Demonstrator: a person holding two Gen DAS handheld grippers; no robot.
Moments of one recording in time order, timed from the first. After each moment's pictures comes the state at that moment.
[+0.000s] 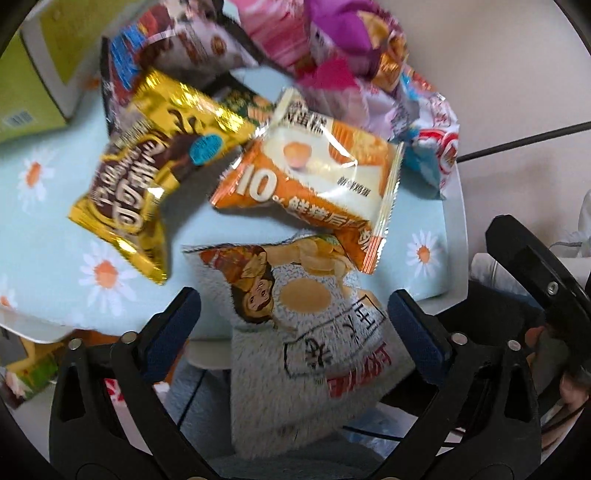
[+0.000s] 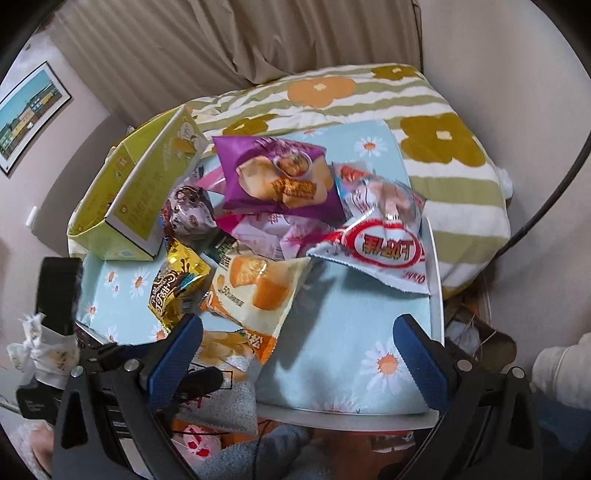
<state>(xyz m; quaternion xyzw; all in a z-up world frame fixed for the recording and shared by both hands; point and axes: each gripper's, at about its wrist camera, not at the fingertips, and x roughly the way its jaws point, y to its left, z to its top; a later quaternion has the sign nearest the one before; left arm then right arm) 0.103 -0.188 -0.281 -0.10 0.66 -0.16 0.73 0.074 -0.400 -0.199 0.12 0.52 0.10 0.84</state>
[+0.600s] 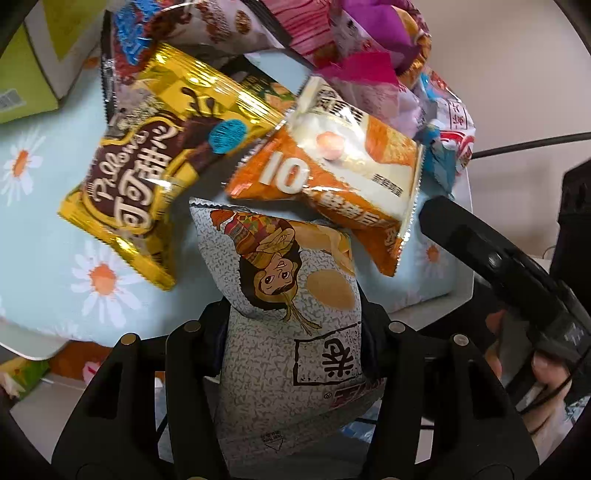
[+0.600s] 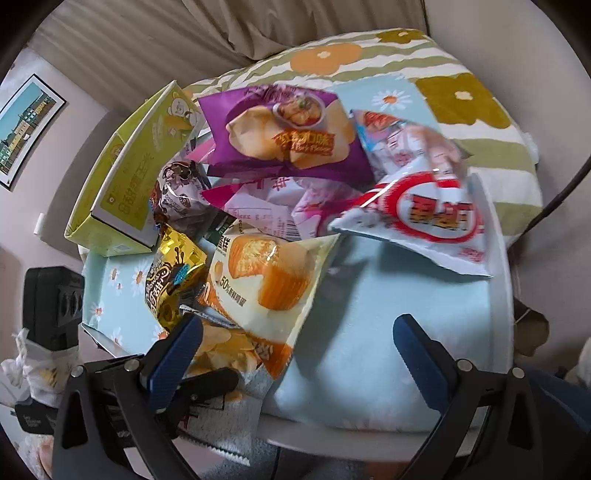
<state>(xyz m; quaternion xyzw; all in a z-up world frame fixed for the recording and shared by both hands) 0.110 -0.171 -0.297 -0.12 0.66 -0.17 0.72 0.100 -0.381 -0.248 0.16 0.56 0.13 0.80</state>
